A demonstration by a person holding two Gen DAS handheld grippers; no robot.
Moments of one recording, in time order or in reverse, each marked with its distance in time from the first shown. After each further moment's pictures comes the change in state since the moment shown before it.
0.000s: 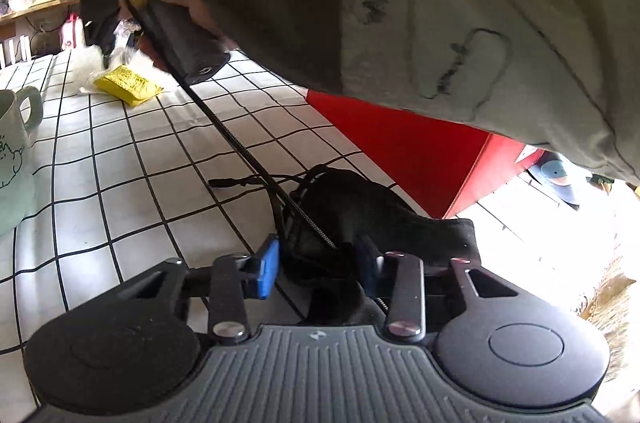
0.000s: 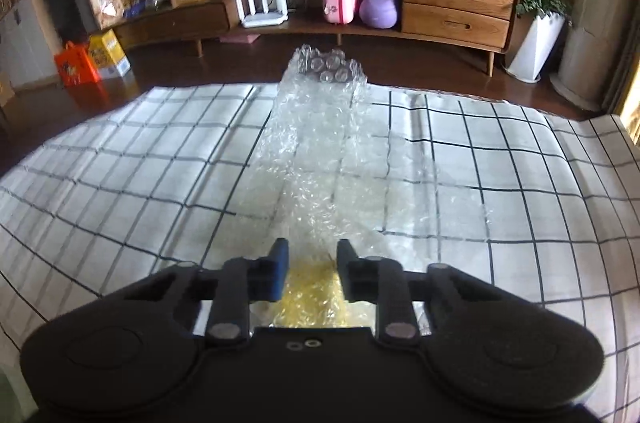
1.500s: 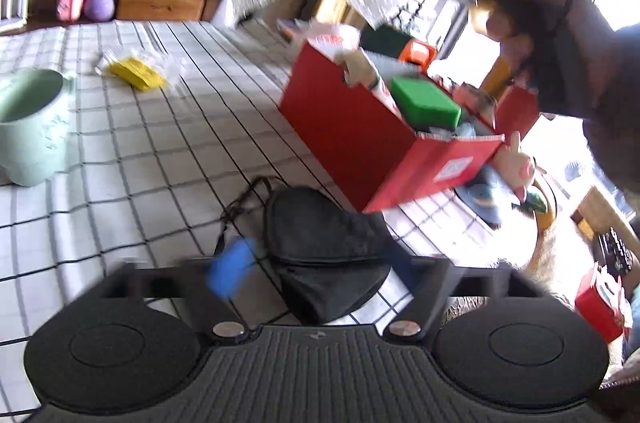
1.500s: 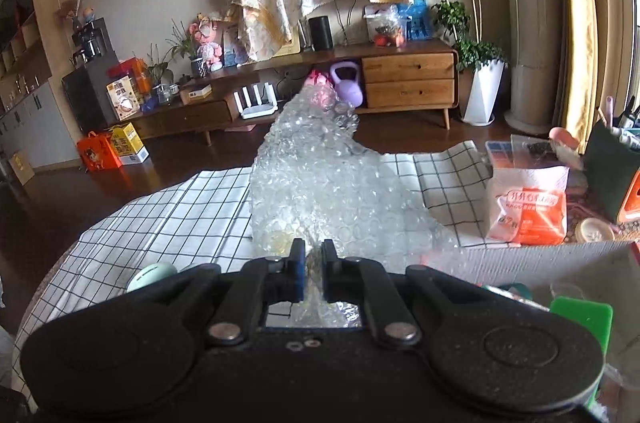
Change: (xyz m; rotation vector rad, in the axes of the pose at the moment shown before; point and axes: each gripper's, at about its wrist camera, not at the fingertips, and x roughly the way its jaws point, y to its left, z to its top) left arm -0.097 0.003 -0.003 -0.132 -0.015 -0.123; right arm -0.292 -0.060 -0.085 0.094 -0.255 0.006
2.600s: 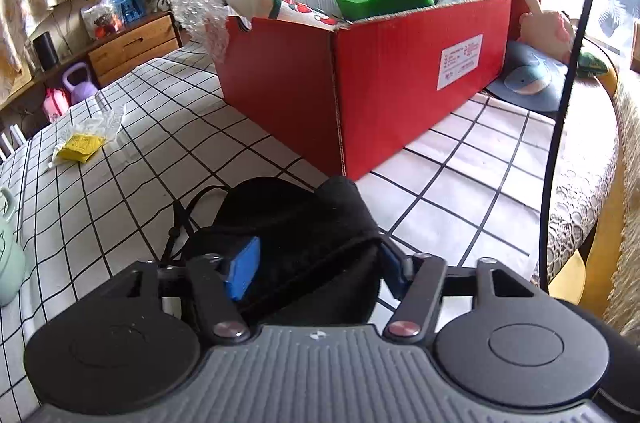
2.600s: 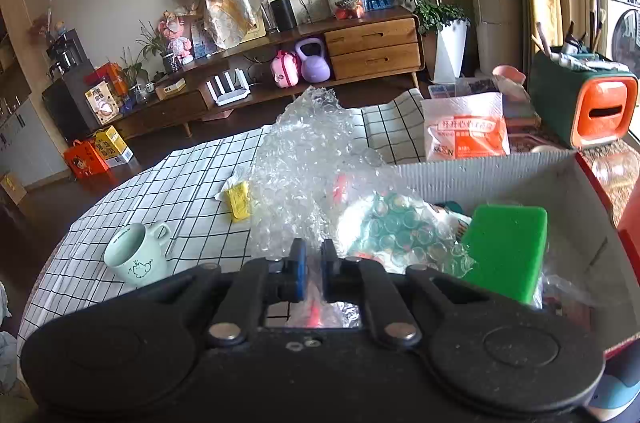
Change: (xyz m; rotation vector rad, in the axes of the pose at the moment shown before) left arm 0.114 -0.088 -0.024 0.436 0.095 0.229; right arm -0.046 -0.063 -0.058 0.125 0.067 -0.020
